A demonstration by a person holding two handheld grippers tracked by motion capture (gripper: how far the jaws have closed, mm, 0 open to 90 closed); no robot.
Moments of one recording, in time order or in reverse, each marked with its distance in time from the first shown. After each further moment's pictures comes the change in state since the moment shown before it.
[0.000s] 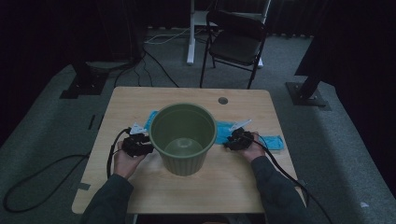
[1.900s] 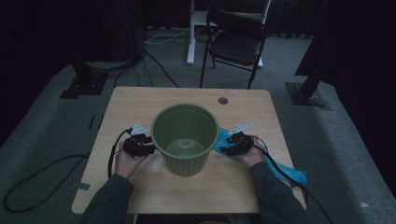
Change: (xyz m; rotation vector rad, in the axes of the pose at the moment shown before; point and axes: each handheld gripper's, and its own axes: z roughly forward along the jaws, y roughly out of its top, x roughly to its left) left arm -0.003 0.000 0.002 0.002 -0.030 0.008; right arm 0.027 -0.001 -0.018 -0.066 0.027 0.020
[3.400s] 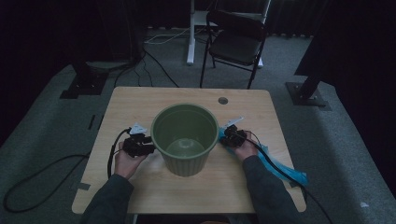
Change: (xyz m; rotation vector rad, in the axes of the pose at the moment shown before) left arm 0.003 0.000 -0.001 -0.010 -0.020 -0.028; right arm -0.014 0.020 0.031 0.094 -0.087 0.037
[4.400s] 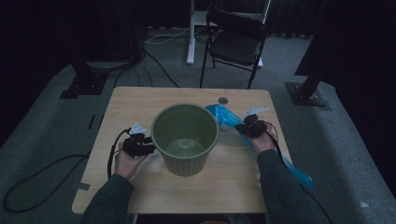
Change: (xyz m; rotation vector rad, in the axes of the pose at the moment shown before) left arm 0.000 -0.001 0.001 0.000 -0.009 -0.006; right arm -0.037 0.002 -0.076 -0.140 -0.081 0.090
